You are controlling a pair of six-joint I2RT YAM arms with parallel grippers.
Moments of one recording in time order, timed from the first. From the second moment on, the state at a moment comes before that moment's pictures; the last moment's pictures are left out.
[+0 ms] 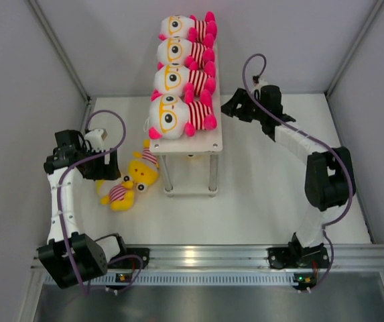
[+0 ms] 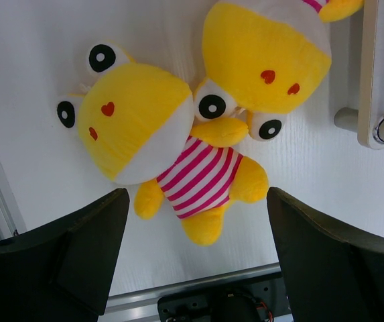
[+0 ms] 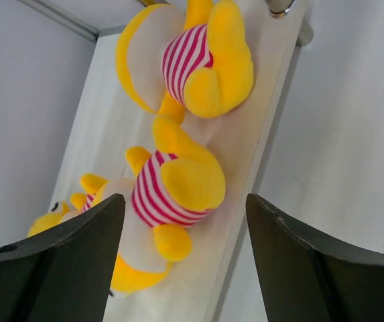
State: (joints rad) left arm 0.32 1.15 1.09 -0.99 0.35 0.32; right arm 0.30 1.76 1.30 0.13 -0.36 0.63
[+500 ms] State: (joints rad) left arm 0.32 1.15 1.09 -0.99 0.34 0.32; right arm 0.34 2.09 1.58 0.01 -0.57 0.38
